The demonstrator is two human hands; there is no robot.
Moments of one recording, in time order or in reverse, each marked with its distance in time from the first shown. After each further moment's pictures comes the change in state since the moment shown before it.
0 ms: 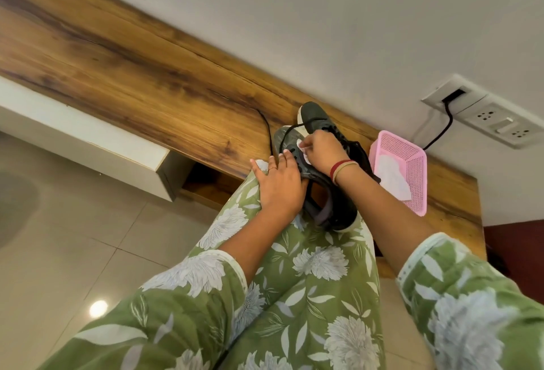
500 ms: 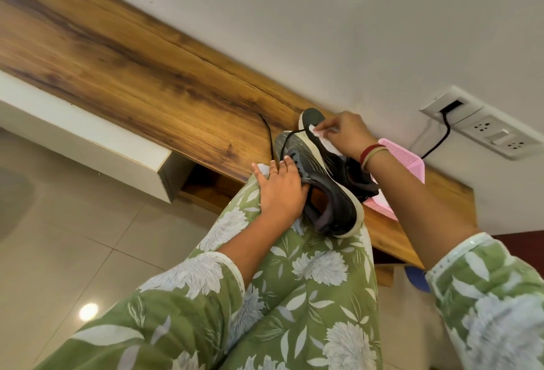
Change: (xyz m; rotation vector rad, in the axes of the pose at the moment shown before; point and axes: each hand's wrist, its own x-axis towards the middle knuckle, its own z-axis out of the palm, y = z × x) left_hand -0.002 -0.002 -0.002 -0.022 -0.006 0.010; right_hand 0.000 0.003 -0.059 0.187 0.065 0.007
